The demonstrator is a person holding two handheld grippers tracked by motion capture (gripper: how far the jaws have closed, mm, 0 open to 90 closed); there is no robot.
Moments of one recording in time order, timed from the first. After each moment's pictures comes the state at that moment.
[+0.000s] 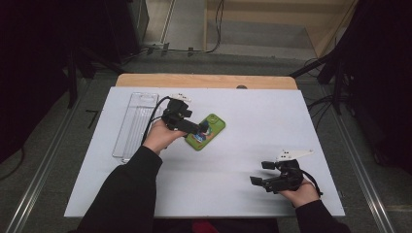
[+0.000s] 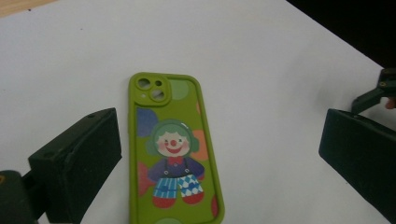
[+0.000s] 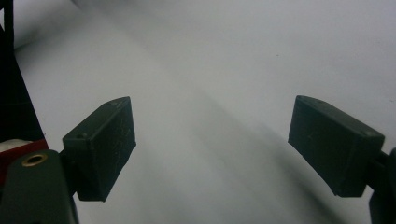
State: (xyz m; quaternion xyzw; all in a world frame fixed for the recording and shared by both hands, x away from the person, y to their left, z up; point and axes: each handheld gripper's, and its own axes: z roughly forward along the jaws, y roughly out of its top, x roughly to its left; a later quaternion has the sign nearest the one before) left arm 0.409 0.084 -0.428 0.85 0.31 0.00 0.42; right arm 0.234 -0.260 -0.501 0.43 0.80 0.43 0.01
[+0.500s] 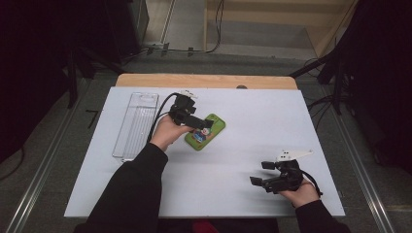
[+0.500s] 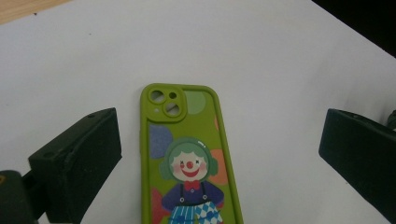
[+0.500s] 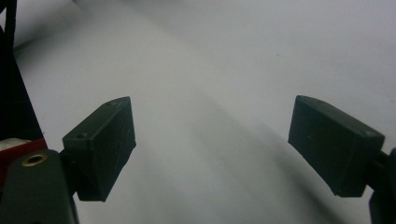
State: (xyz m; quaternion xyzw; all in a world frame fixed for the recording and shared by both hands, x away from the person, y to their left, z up) left arm 0.430 0.064 -0.438 0.86 0.32 0.01 0.40; right arm 0.234 -0.260 -0.501 0.43 0.80 0.43 0.01
